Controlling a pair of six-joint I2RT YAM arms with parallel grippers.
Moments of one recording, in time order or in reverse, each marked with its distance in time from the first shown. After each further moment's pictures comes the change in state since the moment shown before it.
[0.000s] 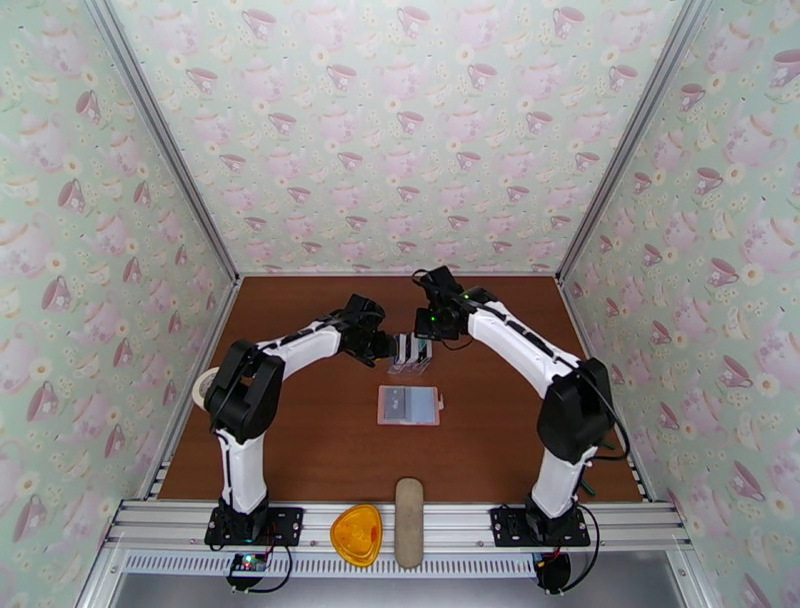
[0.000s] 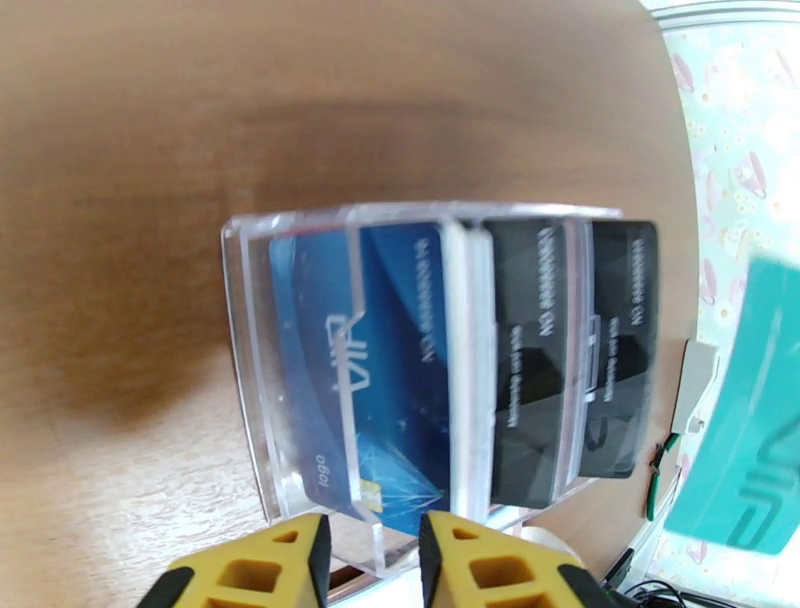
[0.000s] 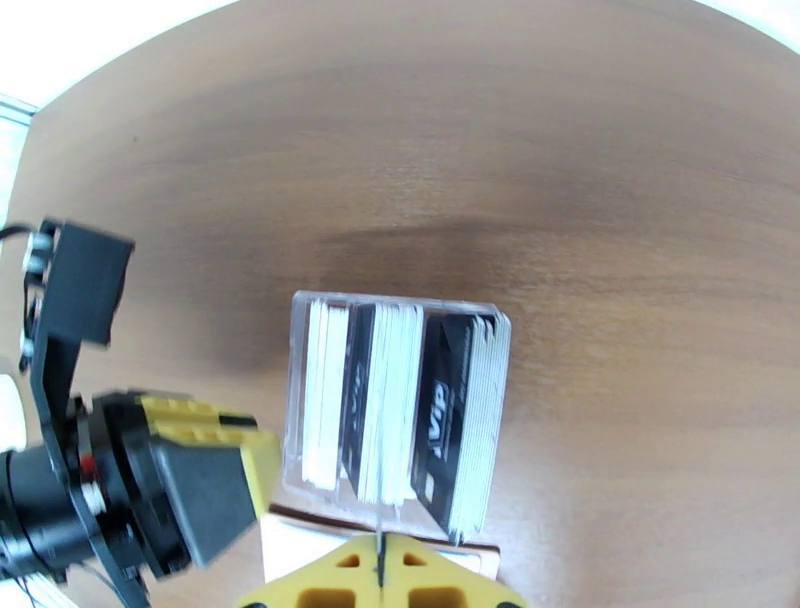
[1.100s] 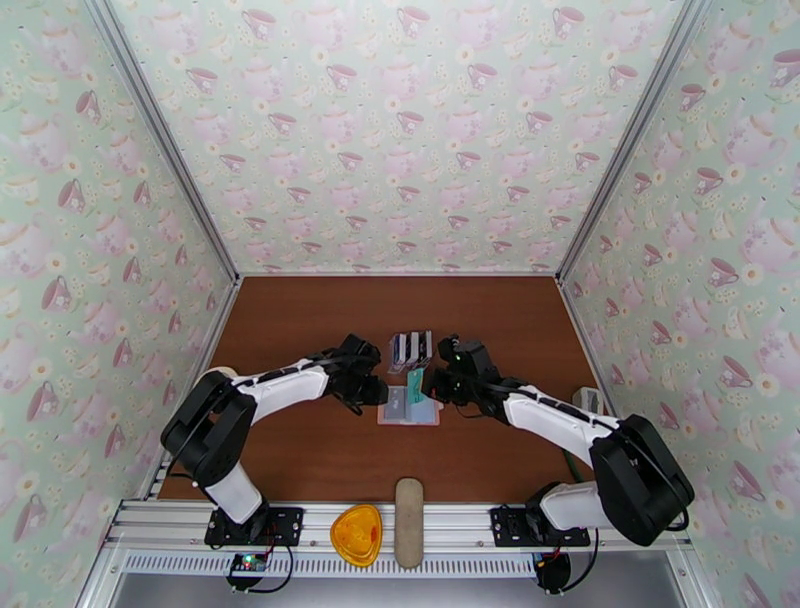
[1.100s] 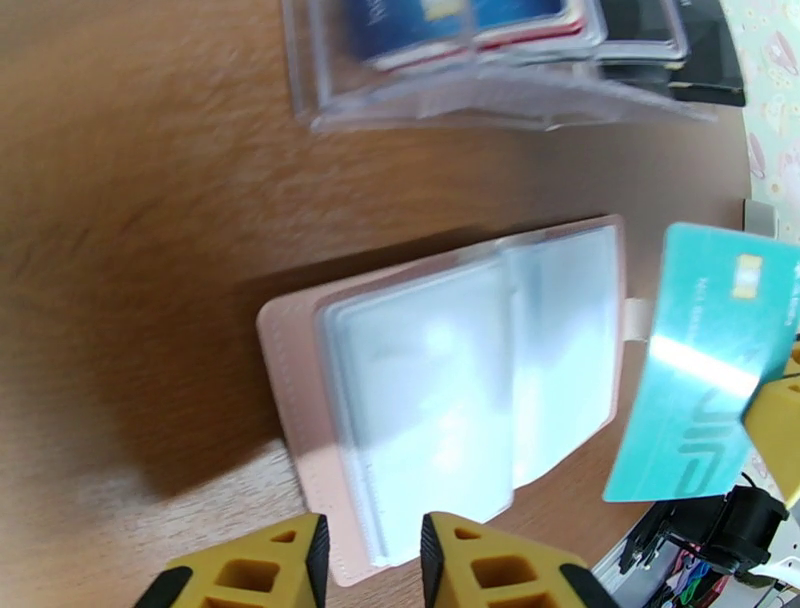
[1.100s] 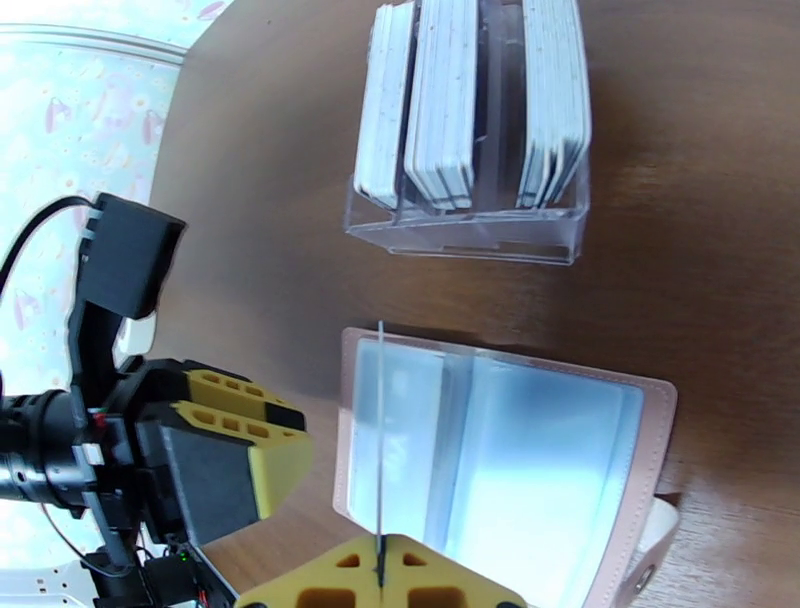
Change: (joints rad) left arm -0.129 -0.272 -0.433 0.023 -0.048 0.000; right arm 0.000 -0.391 -0.915 0.807 -0.406 0.243
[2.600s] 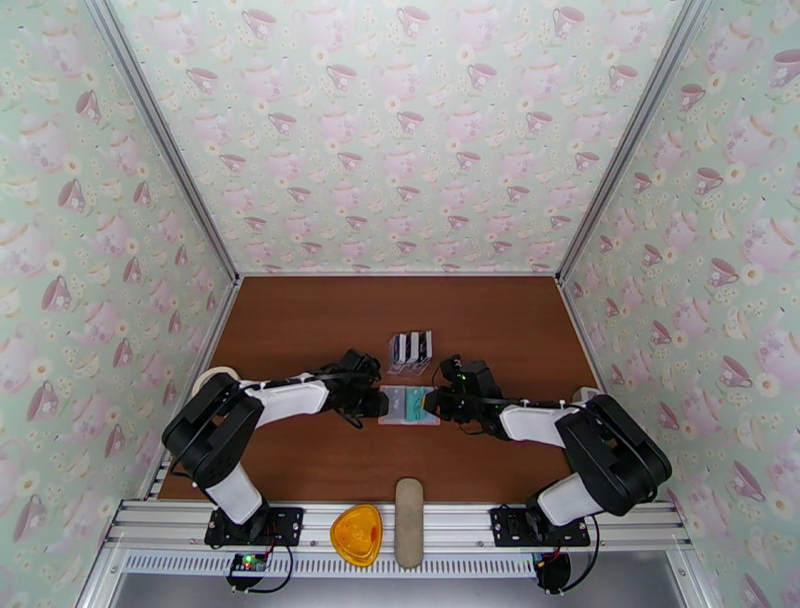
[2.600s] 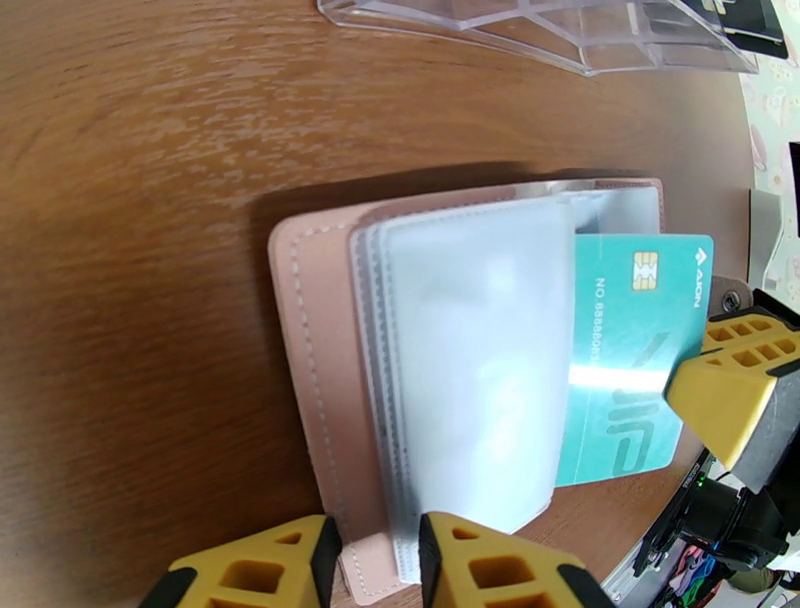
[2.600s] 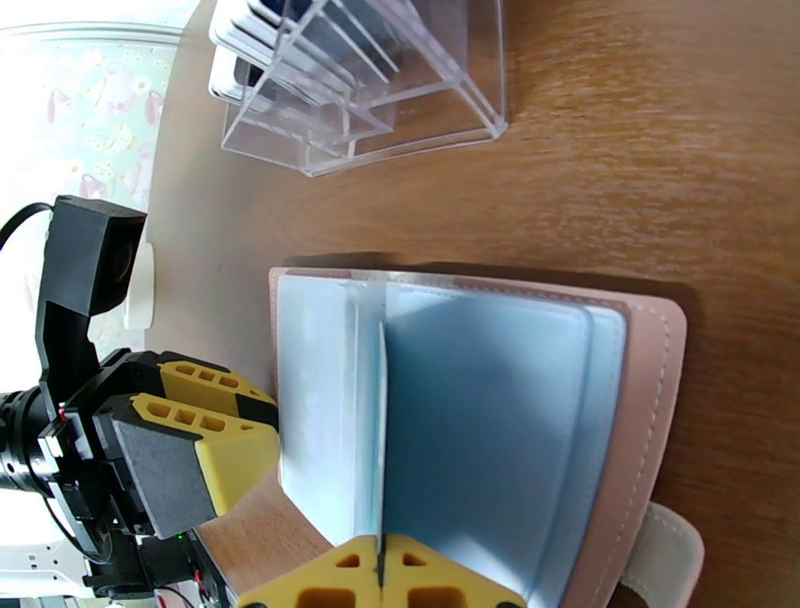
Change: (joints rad) left arm -0.030 0.002 -0.129 0.179 0.004 -0.039; right arm -0.046 0.145 -0.209 0.365 -0.134 0.055
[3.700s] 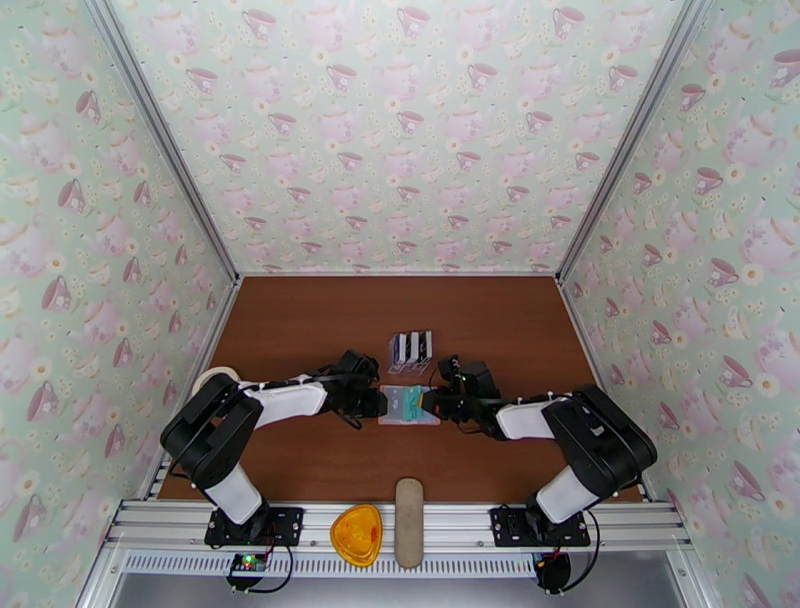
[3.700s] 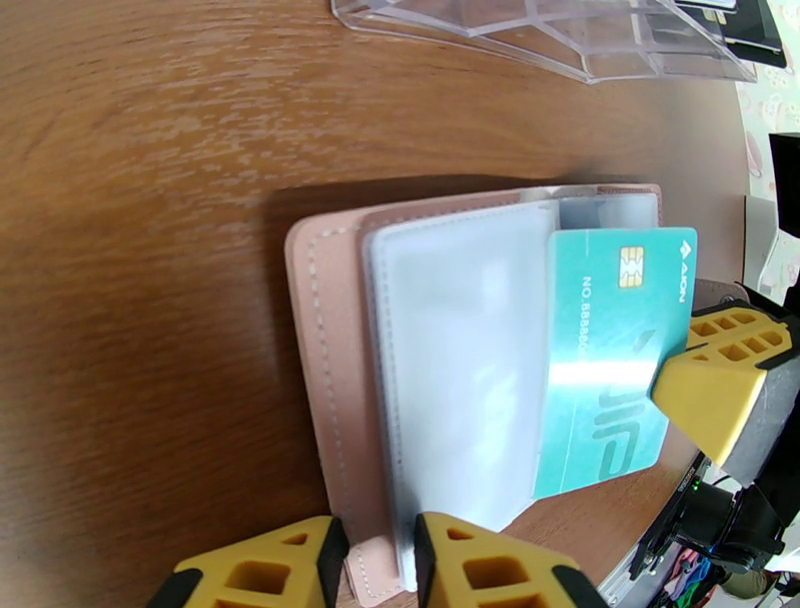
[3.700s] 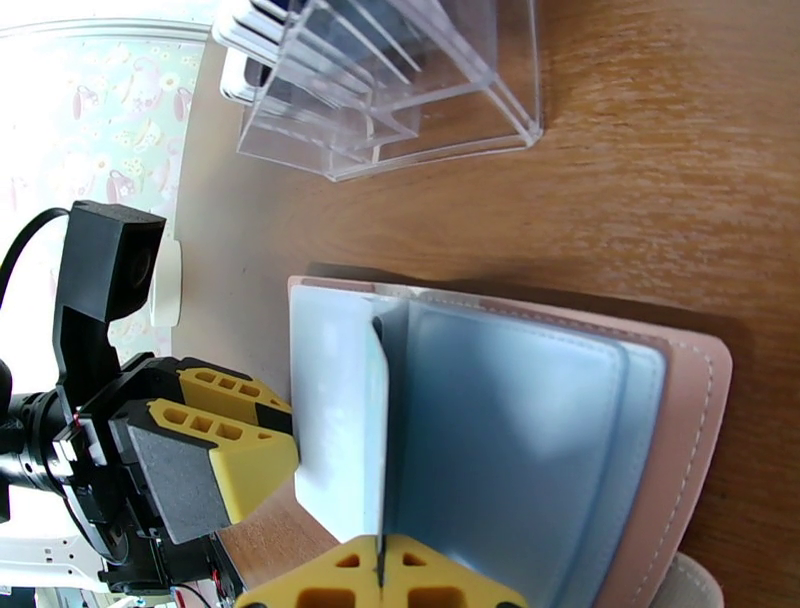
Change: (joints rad) left arm 0.008 -0.003 -0.022 0.030 0.005 -0.015; right arm -0.006 0.079 -0.015 0.144 -0.052 0.027
